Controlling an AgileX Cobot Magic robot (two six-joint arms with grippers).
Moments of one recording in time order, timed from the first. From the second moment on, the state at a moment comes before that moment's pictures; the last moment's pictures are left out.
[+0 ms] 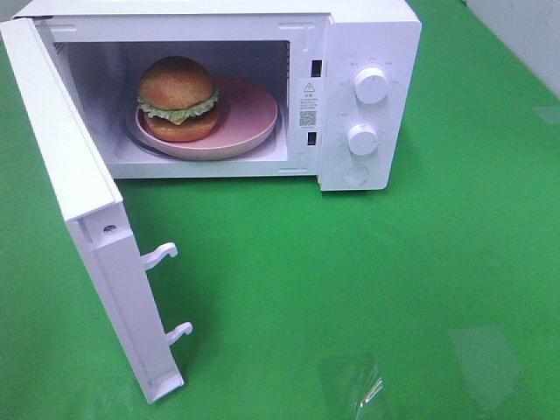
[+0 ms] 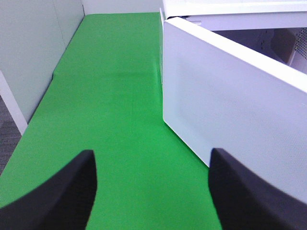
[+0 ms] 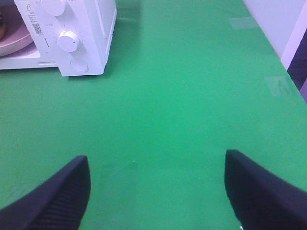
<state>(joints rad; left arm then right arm) 0.03 0.06 -0.54 -0.08 0.87 0.08 0.04 0.00 -0.51 -0.06 1.02 0.05</state>
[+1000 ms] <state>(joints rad) 0.03 0.66 -0.25 -0.12 -0.20 0.08 0.04 0.00 -0.51 -0.06 1.02 0.05</state>
